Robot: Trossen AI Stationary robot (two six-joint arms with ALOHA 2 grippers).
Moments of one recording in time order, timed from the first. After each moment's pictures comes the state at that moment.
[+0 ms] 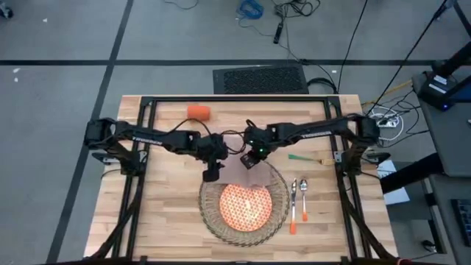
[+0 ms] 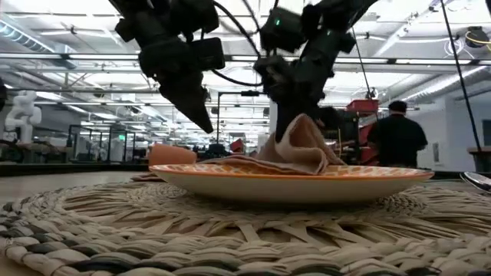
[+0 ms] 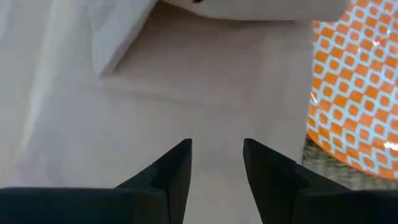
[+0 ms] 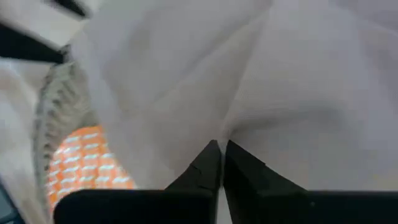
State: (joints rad) left arm 0.04 1.54 0.96 -0.40 0.09 0.01; right arm -0.15 1.80 1.21 -0.52 -0.19 0.76
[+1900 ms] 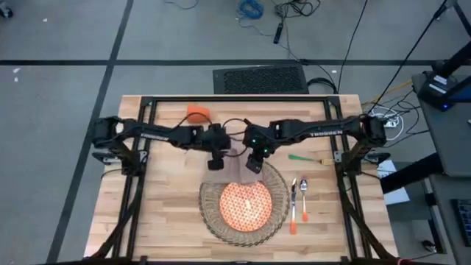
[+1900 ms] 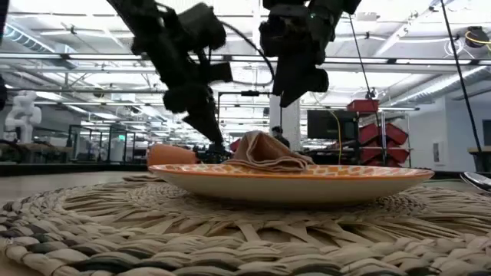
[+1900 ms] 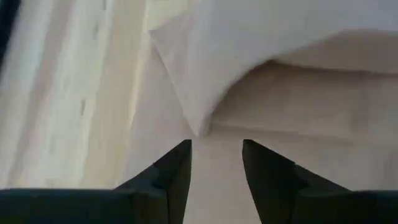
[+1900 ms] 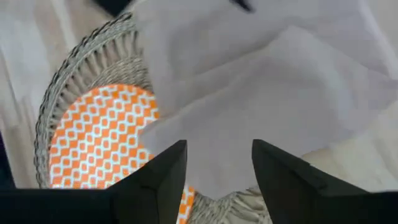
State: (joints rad) left arm 0.18 1.65 0.96 -0.26 -0.03 0.23; right arm -0.04 1.70 1.37 -0.75 -0.13 0.43
